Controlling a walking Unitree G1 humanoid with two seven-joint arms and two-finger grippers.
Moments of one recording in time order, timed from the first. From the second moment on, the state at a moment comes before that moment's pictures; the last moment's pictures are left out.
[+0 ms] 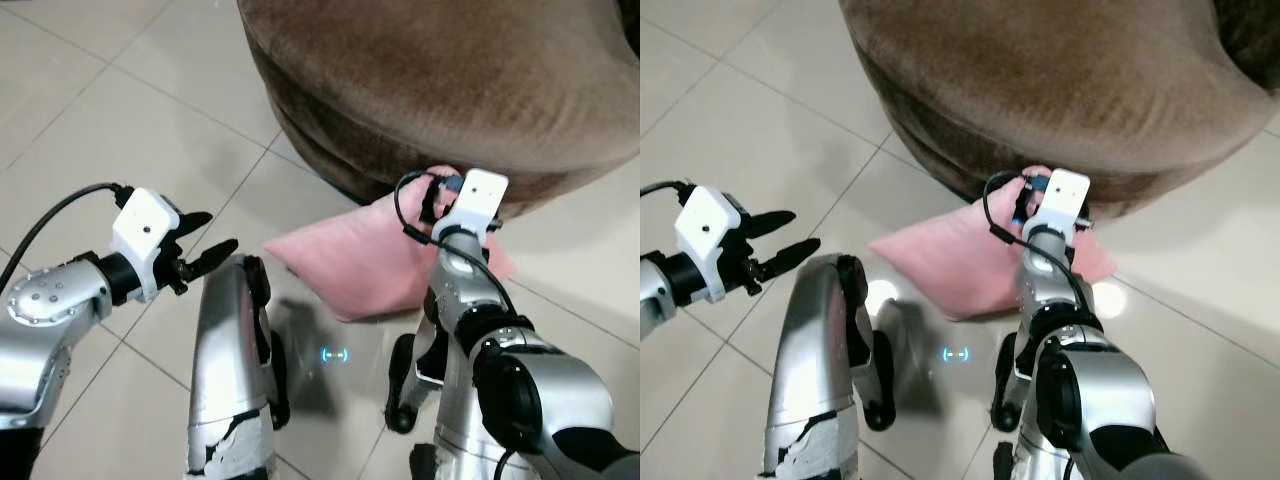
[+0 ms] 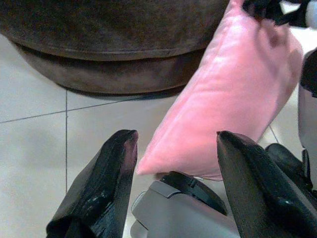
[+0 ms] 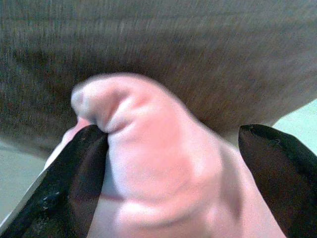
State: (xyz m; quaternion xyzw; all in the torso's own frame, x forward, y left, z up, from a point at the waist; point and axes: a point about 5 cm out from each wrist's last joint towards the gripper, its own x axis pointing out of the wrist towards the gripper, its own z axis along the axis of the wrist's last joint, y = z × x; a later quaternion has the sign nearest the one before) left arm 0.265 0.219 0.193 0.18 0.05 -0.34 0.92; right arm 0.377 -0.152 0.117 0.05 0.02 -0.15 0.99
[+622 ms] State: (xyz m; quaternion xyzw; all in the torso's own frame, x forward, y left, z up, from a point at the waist) left arm 0.265 0.218 0.196 0.18 0.06 -0.35 0.92; right arm 0.376 -0.137 0.107 0.22 0.05 -0.08 0.97
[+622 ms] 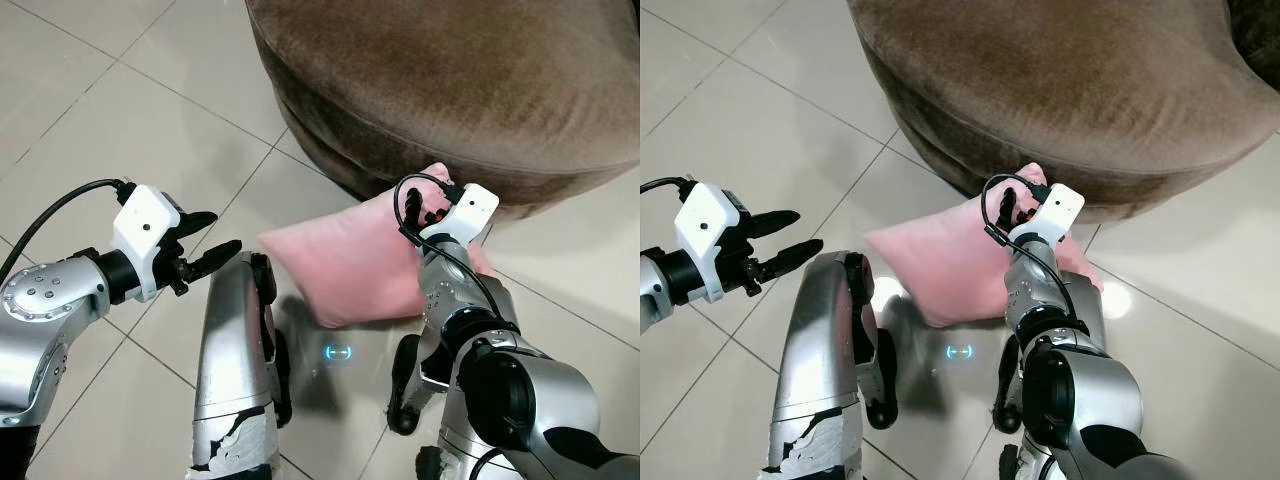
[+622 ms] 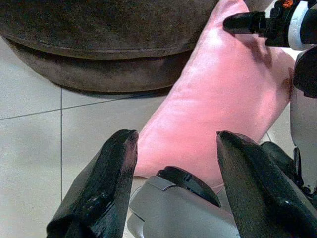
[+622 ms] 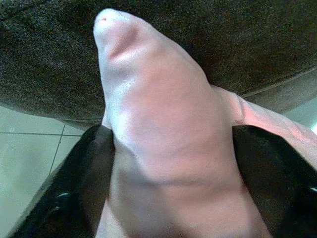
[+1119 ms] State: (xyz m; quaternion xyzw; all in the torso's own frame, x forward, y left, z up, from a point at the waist) left arm 0.265 0.218 0.196 0.18 0.06 -0.35 0.92; right arm 0.376 -0.132 0.107 0.23 0.05 -0.06 0.97
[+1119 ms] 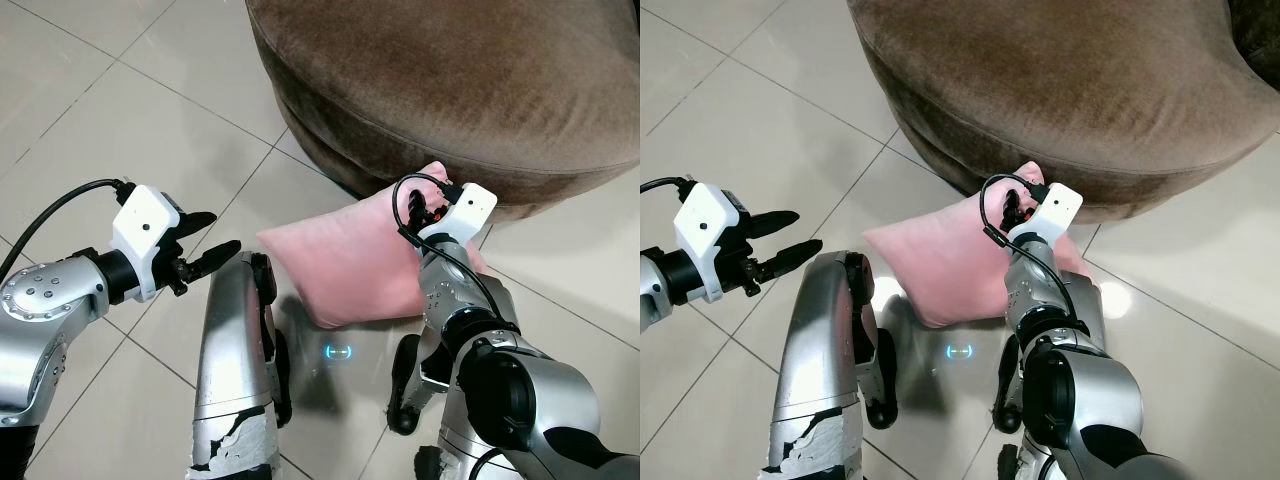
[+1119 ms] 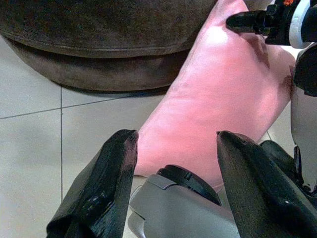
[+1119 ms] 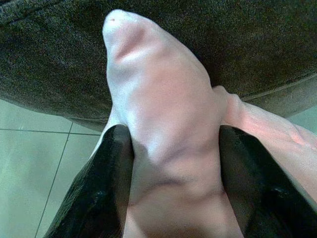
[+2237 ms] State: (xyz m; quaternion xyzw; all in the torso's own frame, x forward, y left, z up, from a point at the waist) left arm 0.266 0.219 0.197 0.18 0.06 -0.35 0.92; right arm 0.376 -0.131 0.106 0.23 0.04 -0.05 0.97
